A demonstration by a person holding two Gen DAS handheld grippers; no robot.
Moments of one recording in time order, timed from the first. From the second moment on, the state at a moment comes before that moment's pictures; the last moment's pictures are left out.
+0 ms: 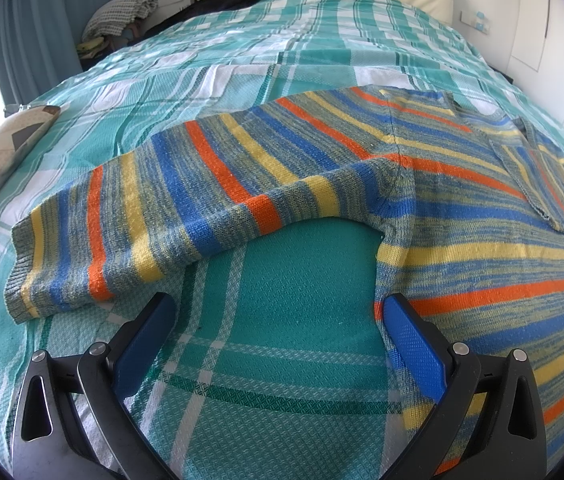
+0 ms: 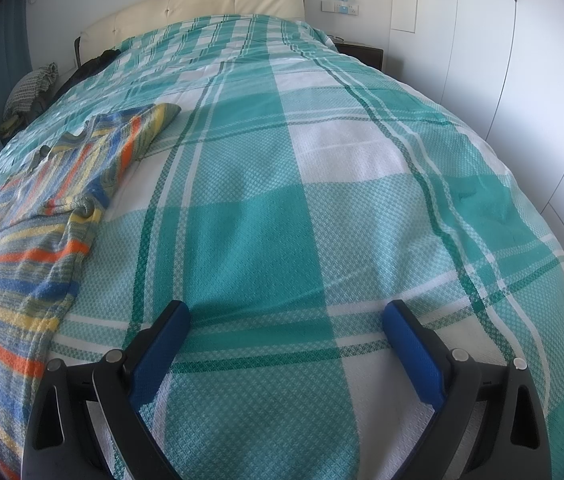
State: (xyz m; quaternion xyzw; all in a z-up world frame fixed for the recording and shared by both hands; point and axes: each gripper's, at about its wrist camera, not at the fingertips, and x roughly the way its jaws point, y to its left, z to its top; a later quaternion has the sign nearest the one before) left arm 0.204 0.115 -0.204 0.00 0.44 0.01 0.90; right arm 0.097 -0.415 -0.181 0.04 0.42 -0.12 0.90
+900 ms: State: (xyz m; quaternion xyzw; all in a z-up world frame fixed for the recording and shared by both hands) left arm 0.158 0.170 -0.136 -0.18 0.51 -0.09 0.84; right arm 0.097 -0.415 -0.182 0.05 0.42 -0.12 0.90
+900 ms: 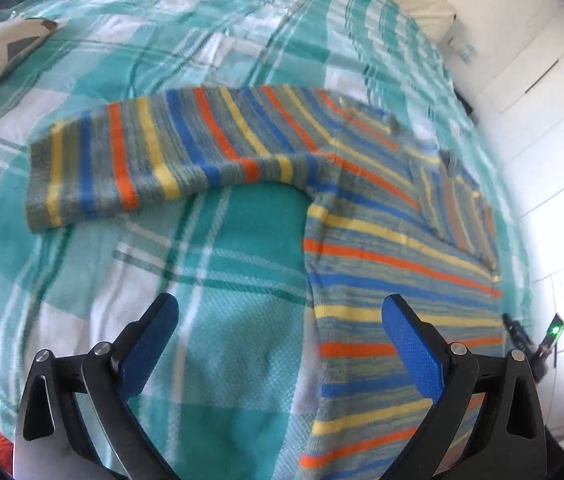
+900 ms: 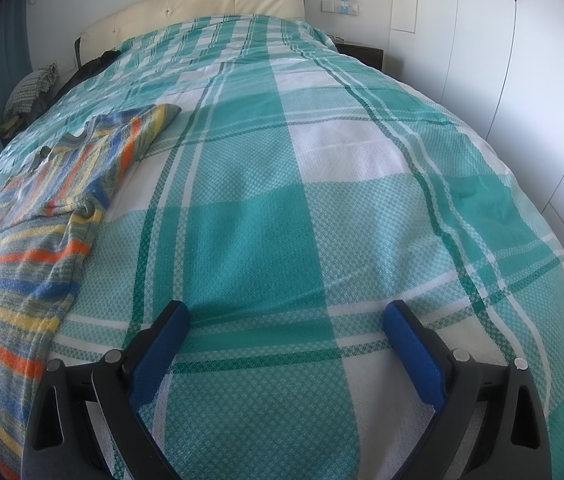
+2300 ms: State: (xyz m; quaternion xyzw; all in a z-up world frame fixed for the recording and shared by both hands) left arm 0.275 0.020 -0.084 -0.09 0.51 -0.19 0.83; right arm 0.097 -0.414 -0.182 0.04 0.42 -0.12 0.90
